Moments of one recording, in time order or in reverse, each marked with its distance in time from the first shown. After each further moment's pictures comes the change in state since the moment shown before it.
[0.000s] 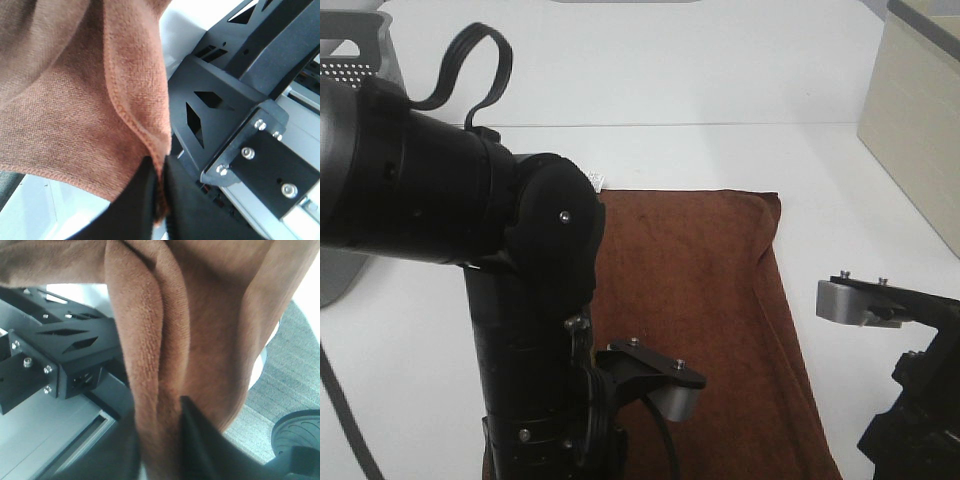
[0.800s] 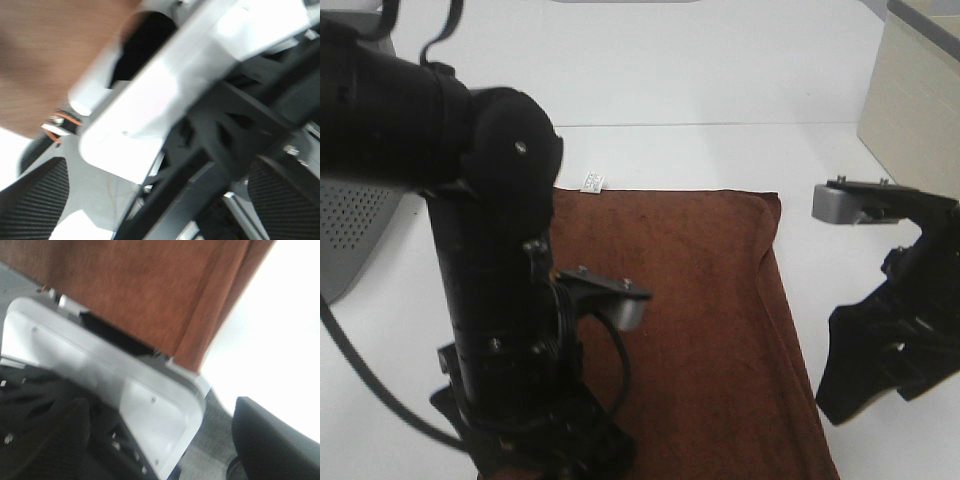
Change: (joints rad) left arm 0.125 -0.036 -0.042 0.127 0.040 -0.142; right arm -0.004 0.003 -0.189 -0.167 -0.072 0.133
